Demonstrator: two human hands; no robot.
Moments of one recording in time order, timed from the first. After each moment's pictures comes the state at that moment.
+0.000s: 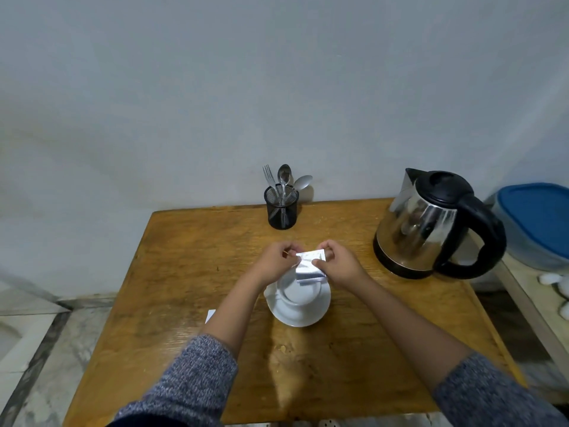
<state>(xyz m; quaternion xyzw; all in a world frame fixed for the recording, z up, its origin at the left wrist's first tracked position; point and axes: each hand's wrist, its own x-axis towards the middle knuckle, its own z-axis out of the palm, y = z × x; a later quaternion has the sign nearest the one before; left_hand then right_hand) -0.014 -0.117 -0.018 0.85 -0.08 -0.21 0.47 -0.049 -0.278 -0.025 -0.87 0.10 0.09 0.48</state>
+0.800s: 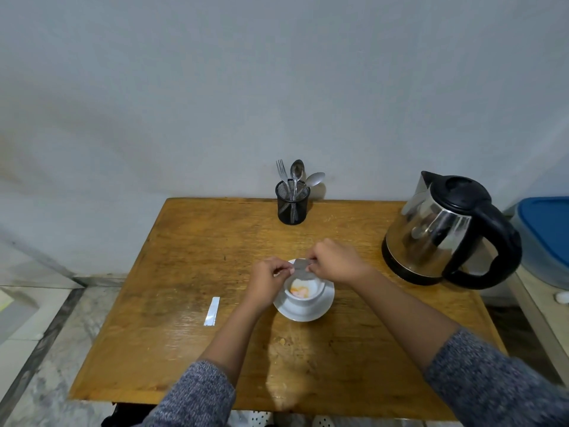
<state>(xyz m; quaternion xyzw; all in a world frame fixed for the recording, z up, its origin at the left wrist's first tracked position) -0.057 -0.099 -0.055 0.87 -0.02 -0.04 0.49 -0.039 -0.260 0.003 -0.97 -0.16 0.16 0.10</state>
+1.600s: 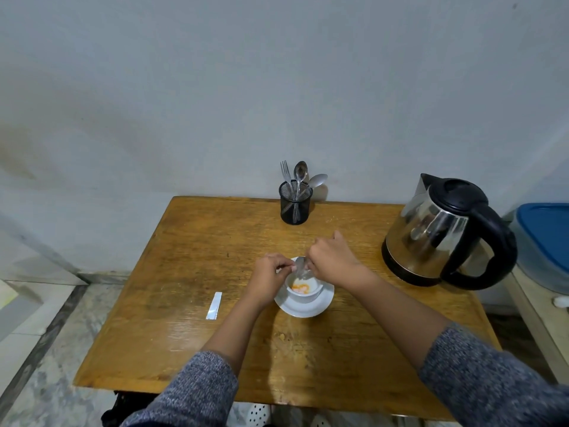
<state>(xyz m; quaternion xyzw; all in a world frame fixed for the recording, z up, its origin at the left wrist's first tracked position) -0.064 -0.098 -0.048 0.88 -0.06 -0.01 0.46 -0.048 -0.249 0.008 -0.97 -0.22 0.08 -0.04</state>
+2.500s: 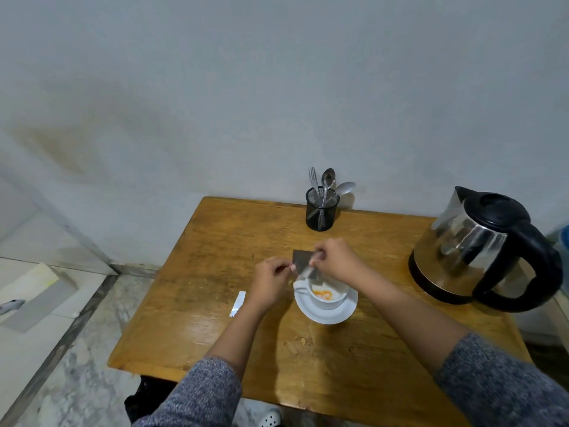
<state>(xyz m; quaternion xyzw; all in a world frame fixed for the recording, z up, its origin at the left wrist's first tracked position) -0.076 -0.064 -0.041 0.85 0.05 0.00 0.52 -0.038 -0.220 0.004 -0.94 -0.08 0.15 0.31</state>
